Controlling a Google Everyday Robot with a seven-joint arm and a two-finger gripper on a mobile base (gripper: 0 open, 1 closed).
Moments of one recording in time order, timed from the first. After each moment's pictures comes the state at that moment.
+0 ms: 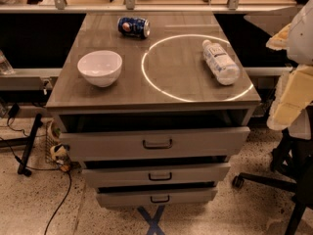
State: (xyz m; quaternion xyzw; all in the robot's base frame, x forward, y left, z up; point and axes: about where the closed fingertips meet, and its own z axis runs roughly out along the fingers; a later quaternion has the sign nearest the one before) arm 0.438 -0.217 0.976 -0.60 0.78 -0.03 0.16
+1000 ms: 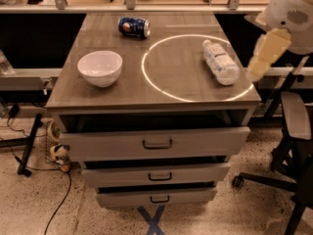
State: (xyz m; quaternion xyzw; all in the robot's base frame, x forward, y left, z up) arm 0.568 -0.236 0.971 -0.57 0.80 -0.03 0.20
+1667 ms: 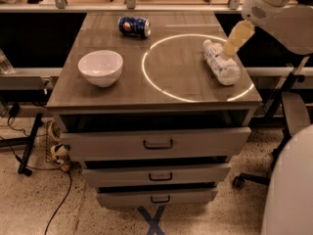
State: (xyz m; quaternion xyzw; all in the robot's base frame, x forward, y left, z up) arm 0.694 -0.245 0.939 -0.47 0.85 -0.04 0.24
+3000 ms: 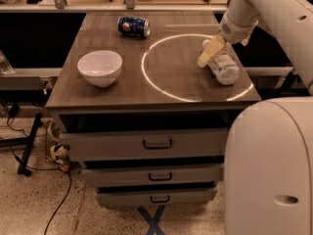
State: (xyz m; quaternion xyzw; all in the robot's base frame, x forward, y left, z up) arm 0.738 -0.231 0.855 -0.27 0.95 -0.01 0.17
